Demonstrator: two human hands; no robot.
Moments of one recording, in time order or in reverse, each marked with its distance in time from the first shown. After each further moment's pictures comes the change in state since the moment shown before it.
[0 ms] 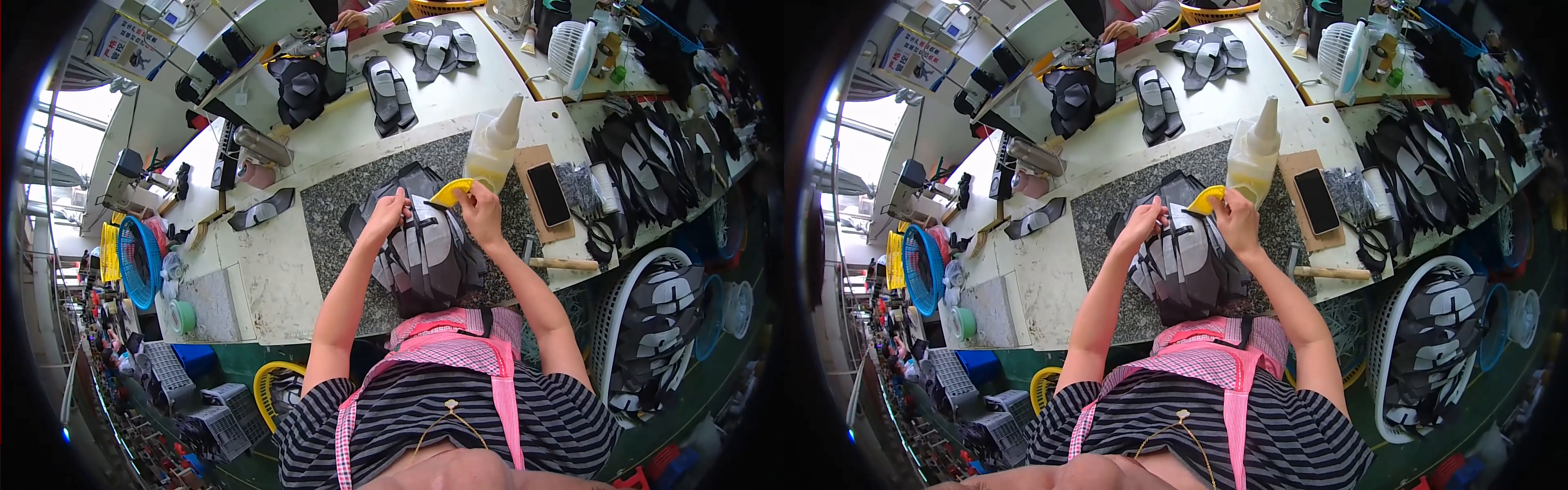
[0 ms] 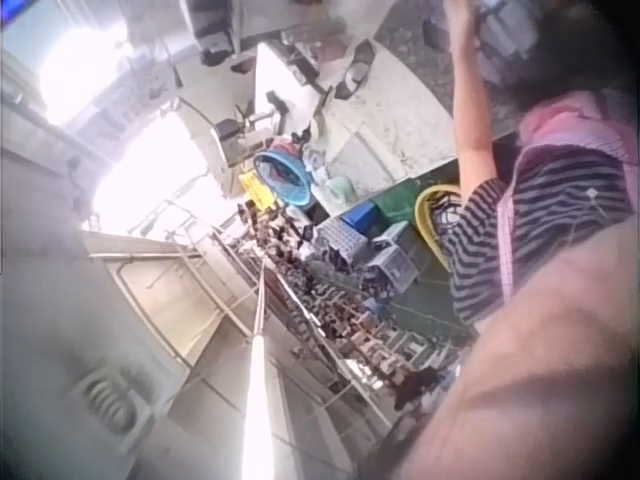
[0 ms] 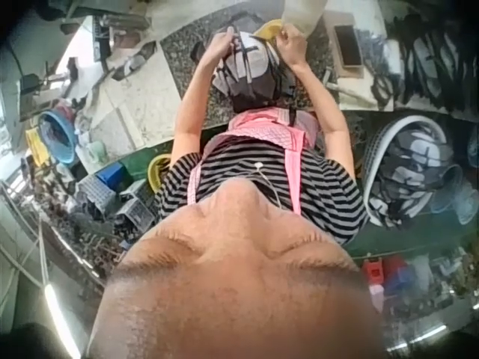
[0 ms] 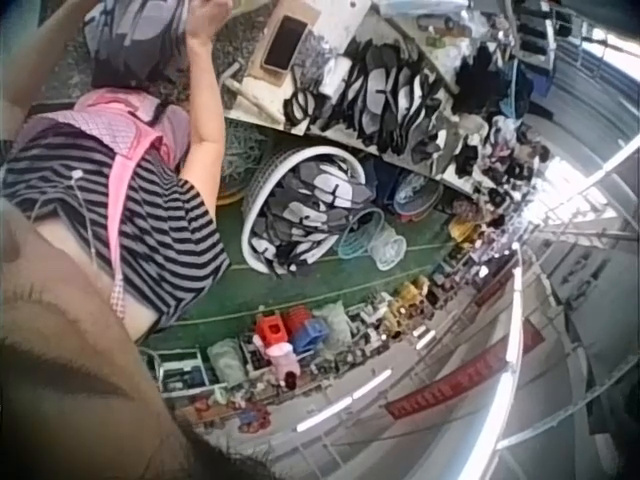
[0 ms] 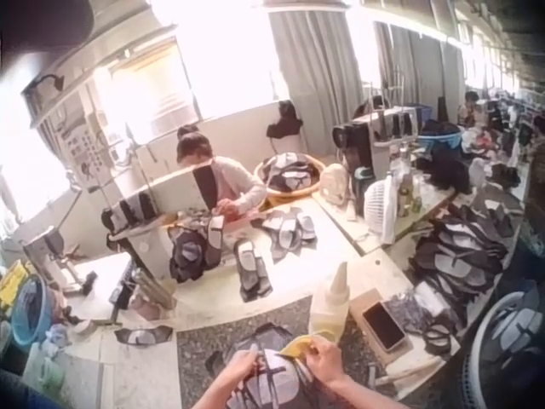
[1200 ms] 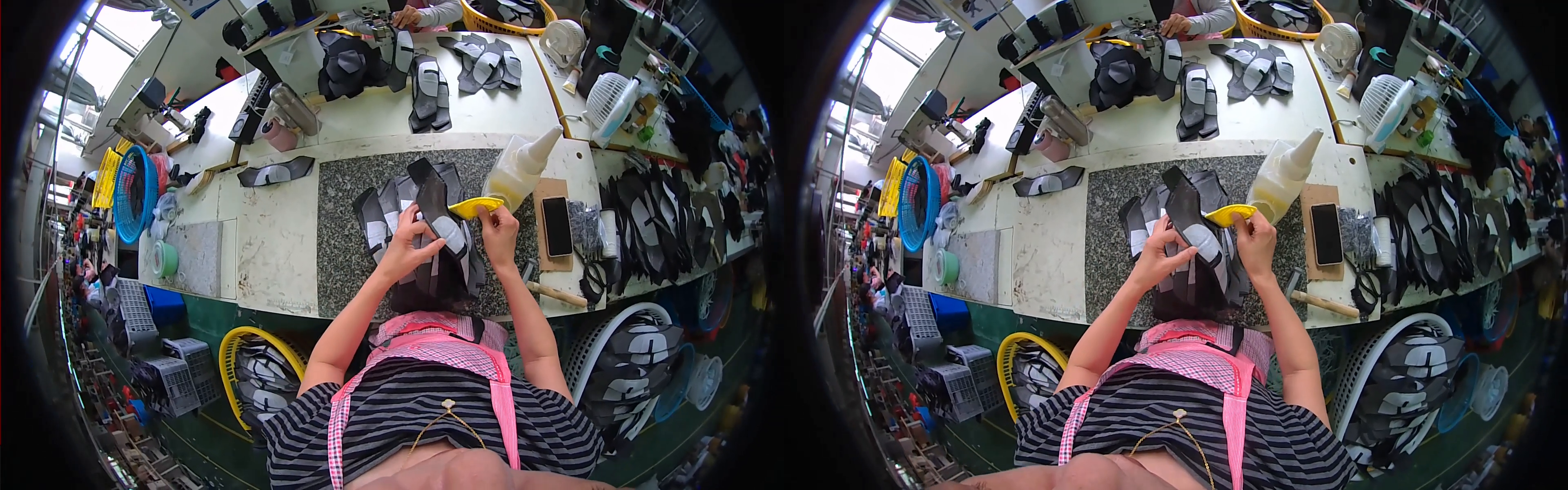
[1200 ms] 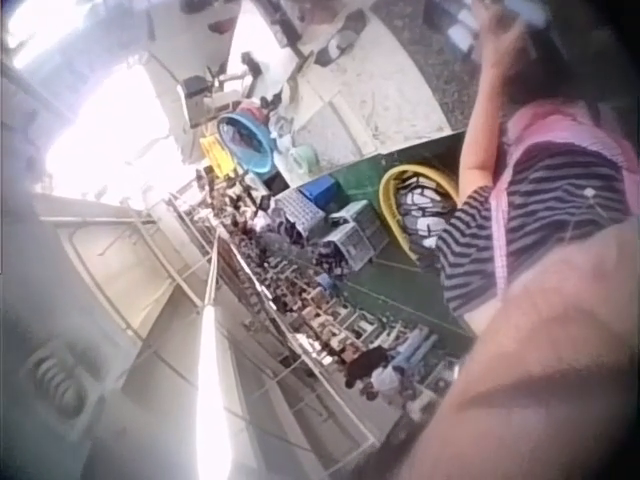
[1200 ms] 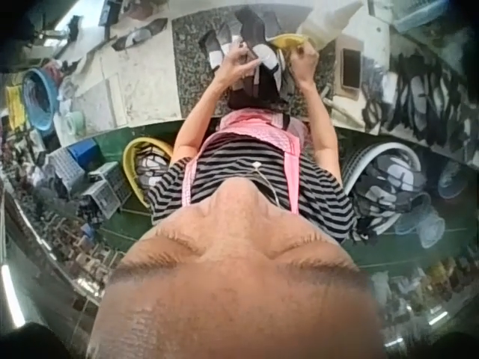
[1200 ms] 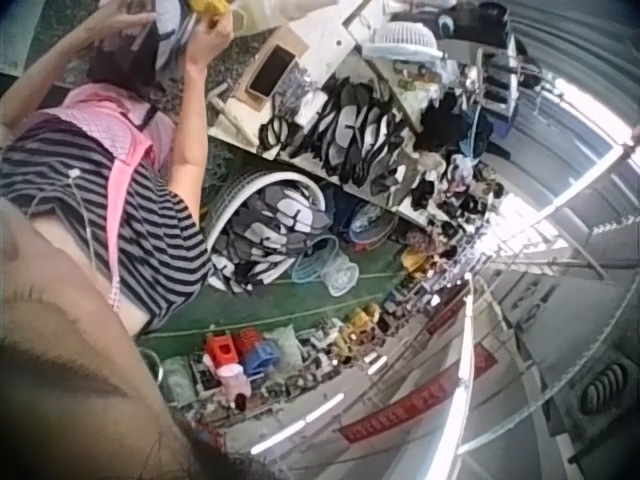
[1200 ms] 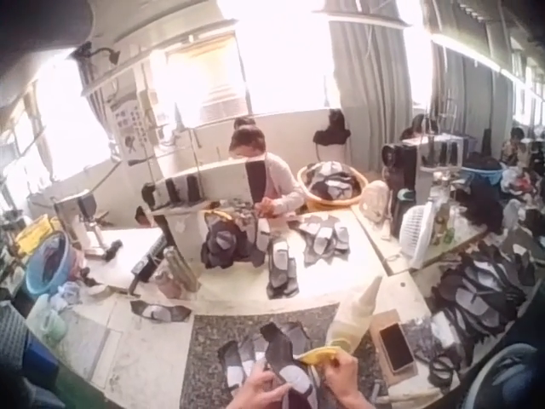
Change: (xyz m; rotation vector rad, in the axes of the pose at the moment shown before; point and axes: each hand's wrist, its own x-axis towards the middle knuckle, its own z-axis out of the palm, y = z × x) left_hand -0.093 -0.018 0.027 0.096 0.180 0.690; right_hand -0.007 -0.016 -0.006 0.087 -0.039 0.100
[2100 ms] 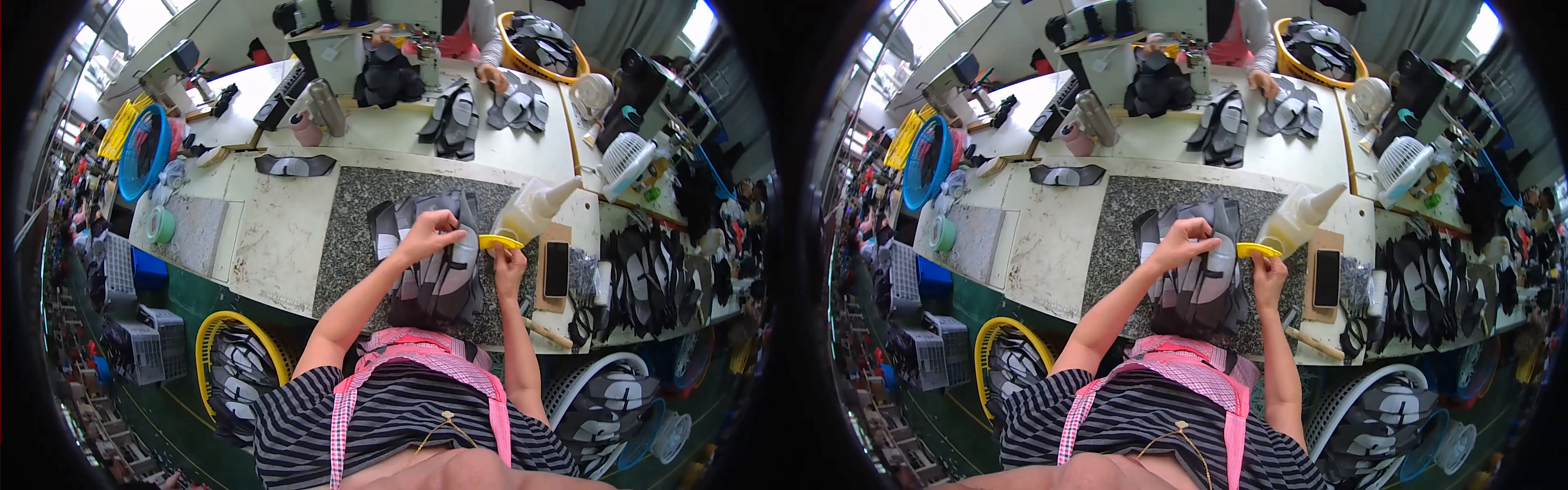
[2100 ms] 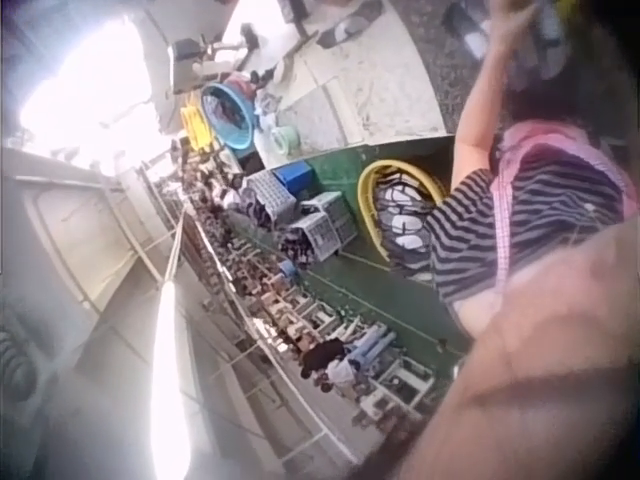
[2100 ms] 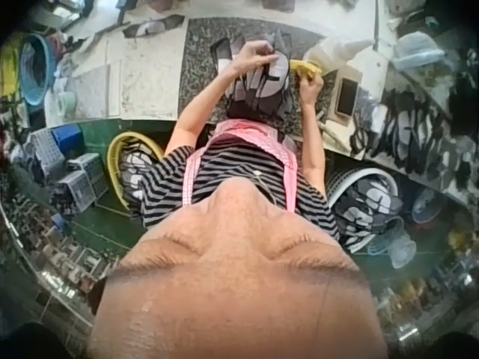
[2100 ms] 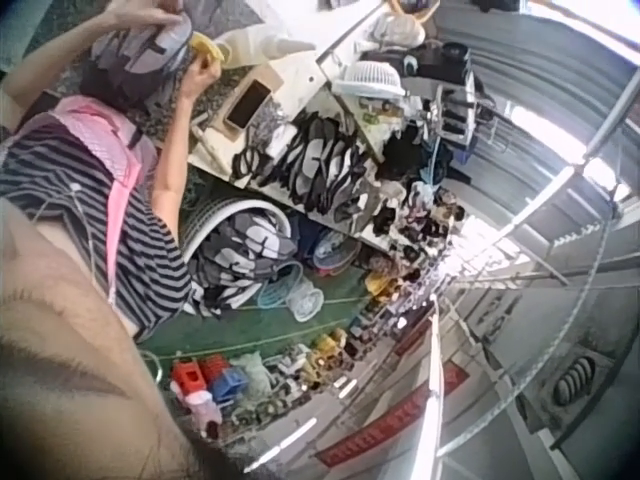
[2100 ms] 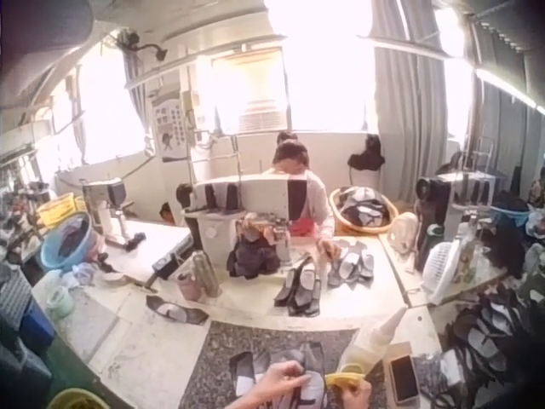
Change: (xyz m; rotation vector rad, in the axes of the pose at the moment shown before) left_hand 0.050 -0.003 -0.013 -0.172 0.000 -0.086; right_hand -0.009 0.043 0.013 0.323 -0.067 0.143
